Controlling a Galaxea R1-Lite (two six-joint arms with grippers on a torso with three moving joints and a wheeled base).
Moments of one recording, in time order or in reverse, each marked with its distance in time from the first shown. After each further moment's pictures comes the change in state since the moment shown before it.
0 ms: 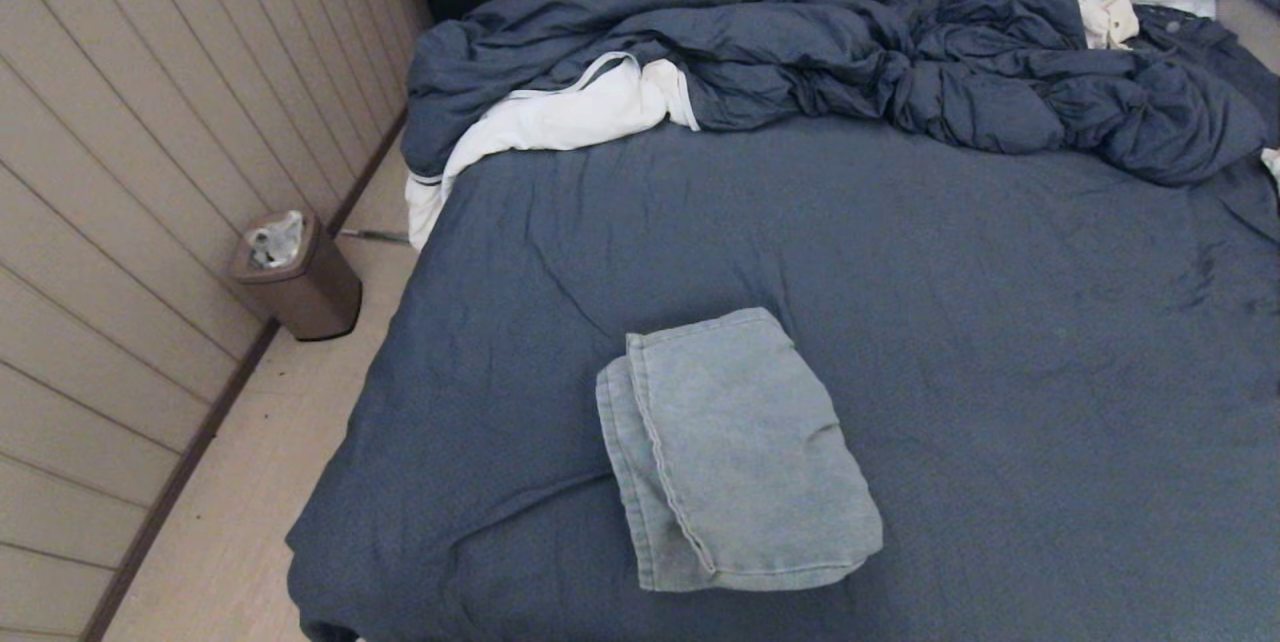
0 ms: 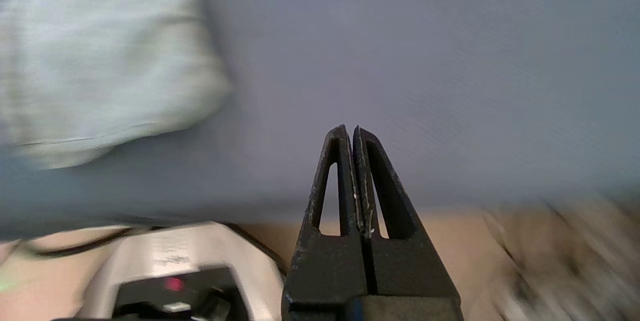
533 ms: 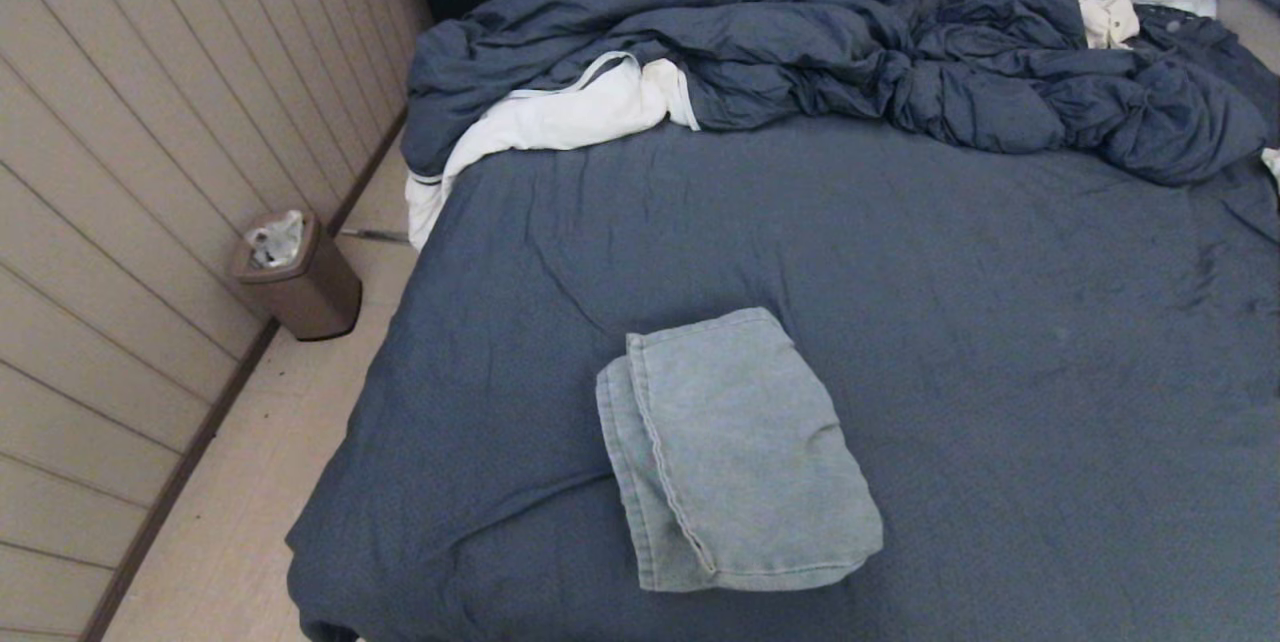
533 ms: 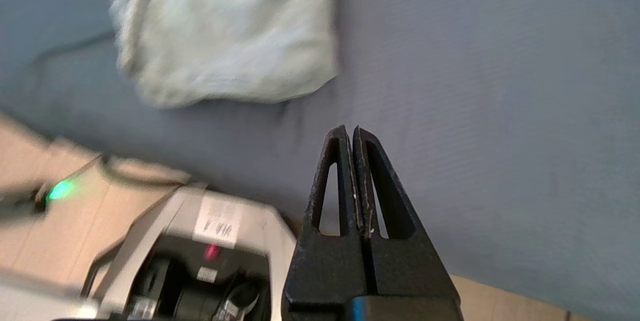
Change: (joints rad) left arm 0.006 -0.014 0.341 -0.415 0.007 0.200; right arm 0.037 0.010 0.308 -0.372 0.324 -0.132
